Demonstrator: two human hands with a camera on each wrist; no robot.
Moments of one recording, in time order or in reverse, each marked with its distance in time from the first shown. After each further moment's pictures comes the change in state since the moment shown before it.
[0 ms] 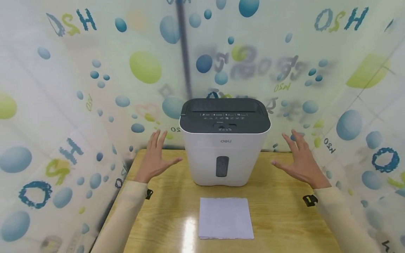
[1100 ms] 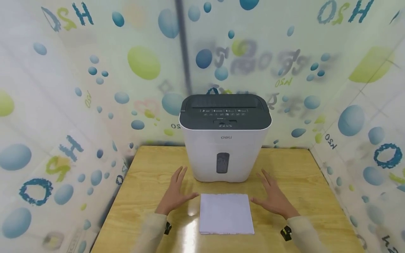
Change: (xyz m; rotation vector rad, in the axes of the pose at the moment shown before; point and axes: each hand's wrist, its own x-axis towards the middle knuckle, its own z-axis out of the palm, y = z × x) left_hand -0.104 0.008 0.131 -0.305 -0.181 -0.073; right_hand -0.089 -0.011 0.145 0.177 -0.230 0.032
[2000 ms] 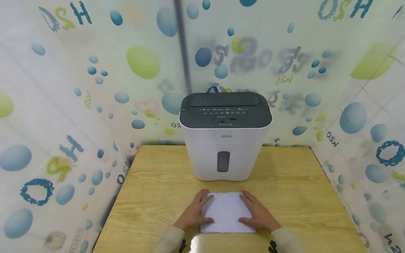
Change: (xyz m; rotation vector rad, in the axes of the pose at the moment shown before) left_hand -0.034 0.019 0.075 0.065 -0.306 0.157; right_hand -0.024 -0.016 0.082 -0.013 -0.138 -0.106
